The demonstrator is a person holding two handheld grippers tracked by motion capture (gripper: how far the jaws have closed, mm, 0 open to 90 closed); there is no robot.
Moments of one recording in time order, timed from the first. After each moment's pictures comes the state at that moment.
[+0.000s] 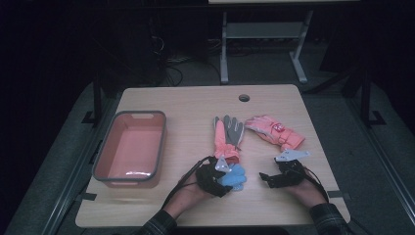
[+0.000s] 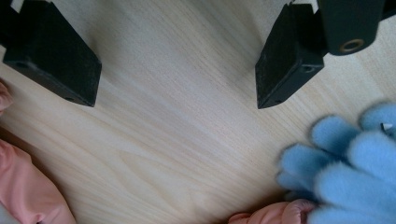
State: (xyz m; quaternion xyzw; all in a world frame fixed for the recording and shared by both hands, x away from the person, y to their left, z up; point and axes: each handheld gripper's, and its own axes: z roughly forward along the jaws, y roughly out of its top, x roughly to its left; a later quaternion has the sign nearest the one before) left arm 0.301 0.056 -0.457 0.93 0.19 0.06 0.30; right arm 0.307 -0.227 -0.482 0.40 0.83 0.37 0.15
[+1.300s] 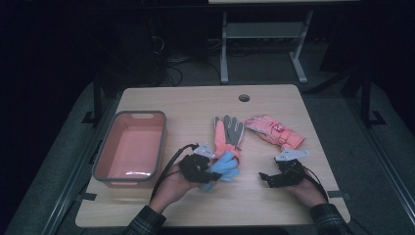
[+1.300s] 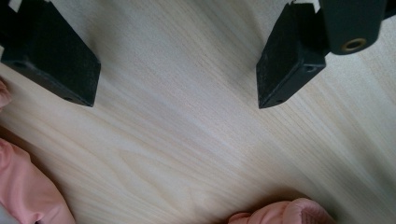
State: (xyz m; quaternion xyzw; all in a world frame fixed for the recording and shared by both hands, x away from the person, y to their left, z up) left arm 0.311 0.100 -0.402 0.90 0.24 0.00 0.36; right arm 0.308 -0.226 -0.482 0.39 0.83 0.36 0.15
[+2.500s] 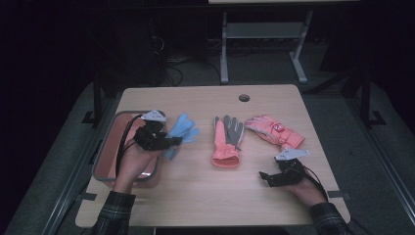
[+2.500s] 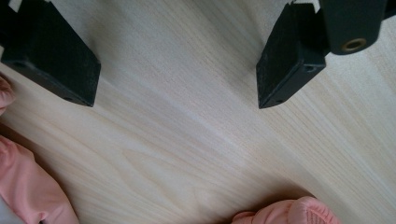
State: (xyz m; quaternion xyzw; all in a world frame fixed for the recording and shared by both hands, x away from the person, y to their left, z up) left arm 0.354 0.206 -0.345 0.84 0.36 0.09 0.39; right arm 0.310 -0.227 -0.482 0.40 0.83 0.36 0.15
